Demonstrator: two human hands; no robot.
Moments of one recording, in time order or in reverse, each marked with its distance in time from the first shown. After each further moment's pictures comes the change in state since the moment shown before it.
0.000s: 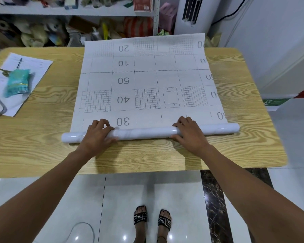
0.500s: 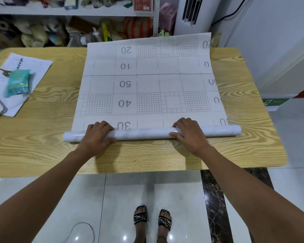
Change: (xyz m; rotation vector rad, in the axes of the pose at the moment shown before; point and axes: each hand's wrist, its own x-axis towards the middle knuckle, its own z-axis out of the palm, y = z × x) left_hand 0.001 -0.003 -0.001 -0.039 0.005 0.023; right_hand -0.002 -0.004 -0.002 0.053 0.001 0.045
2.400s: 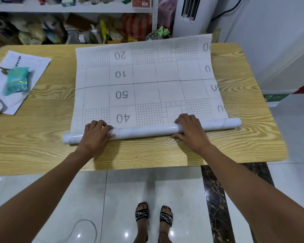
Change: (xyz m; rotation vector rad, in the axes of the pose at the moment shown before) left_hand -0.012 -0.001 0.005 0.096 0.037 -0.018; right_hand -0.008 -0.001 0.008 -0.001 0.102 -0.019
